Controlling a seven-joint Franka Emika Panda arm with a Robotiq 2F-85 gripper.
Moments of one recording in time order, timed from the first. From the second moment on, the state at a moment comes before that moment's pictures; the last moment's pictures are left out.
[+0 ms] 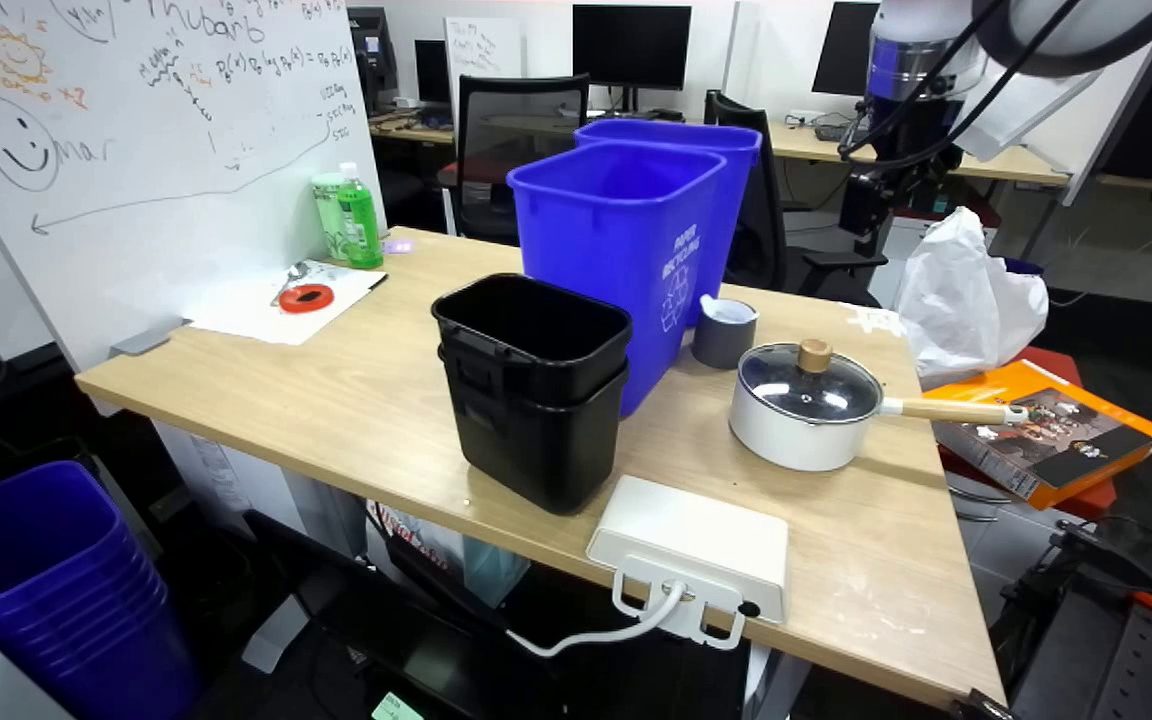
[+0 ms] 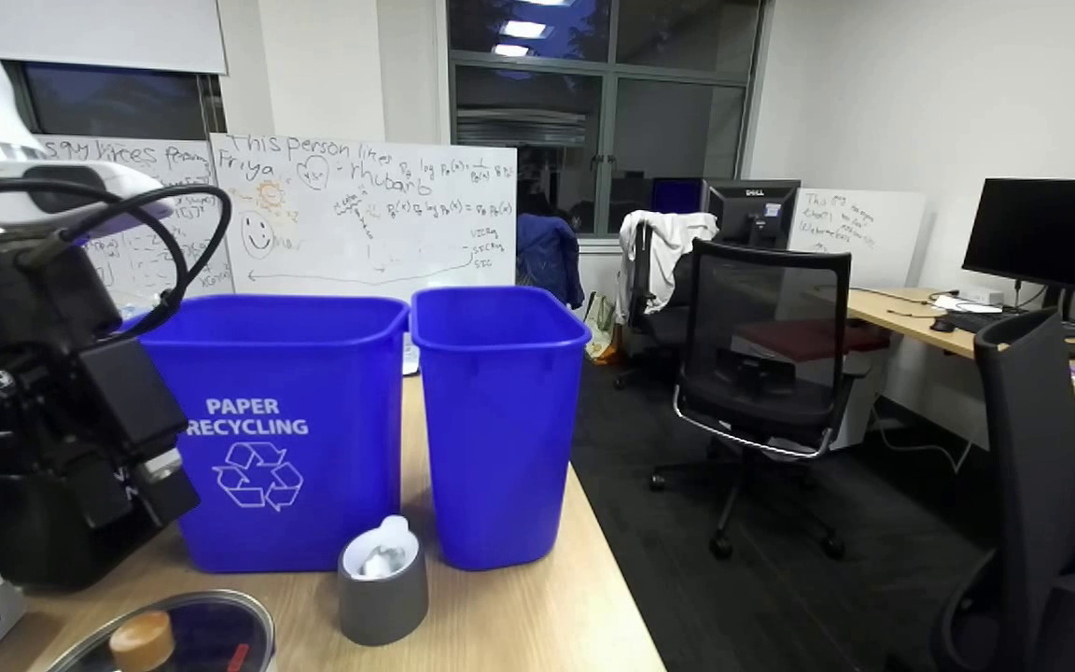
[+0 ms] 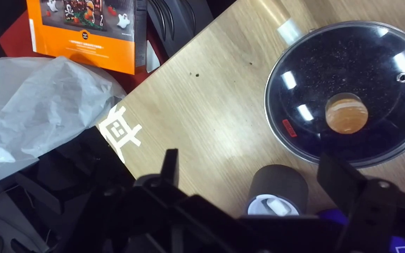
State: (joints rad) arm -0.07 -0.15 -0.01 -2.39 -0.51 2.24 0.34
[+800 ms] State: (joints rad) arm -0.07 -0.15 -0.01 -2.39 -0.51 2.25 0.35
